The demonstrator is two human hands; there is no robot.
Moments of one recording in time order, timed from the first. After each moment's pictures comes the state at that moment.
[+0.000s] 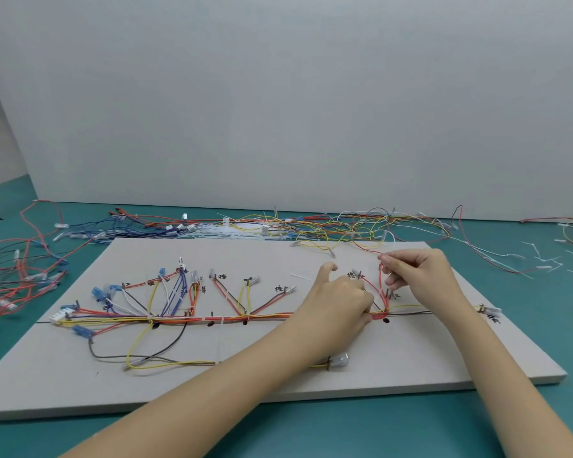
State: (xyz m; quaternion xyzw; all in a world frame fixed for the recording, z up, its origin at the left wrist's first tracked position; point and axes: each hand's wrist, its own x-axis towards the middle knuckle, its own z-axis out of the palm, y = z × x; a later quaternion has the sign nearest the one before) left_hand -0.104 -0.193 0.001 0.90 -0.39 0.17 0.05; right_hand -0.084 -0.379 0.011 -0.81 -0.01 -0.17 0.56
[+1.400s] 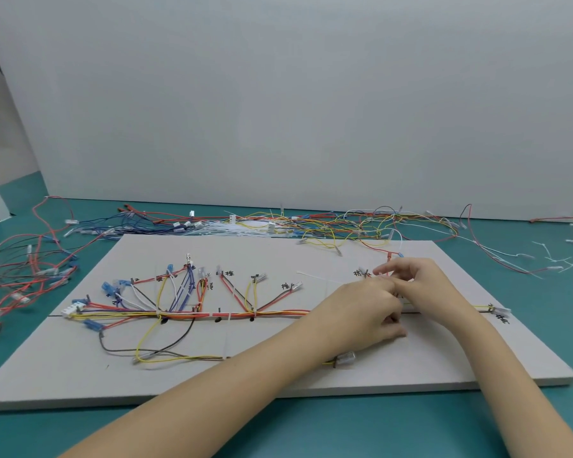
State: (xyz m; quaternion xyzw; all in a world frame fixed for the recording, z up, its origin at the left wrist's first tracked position) left_hand -0.099 -0.212 -0.002 0.85 -0.47 0.11 0.21; right_hand -0.096 -0.370 0.008 -0.87 -0.04 -0.10 0.48
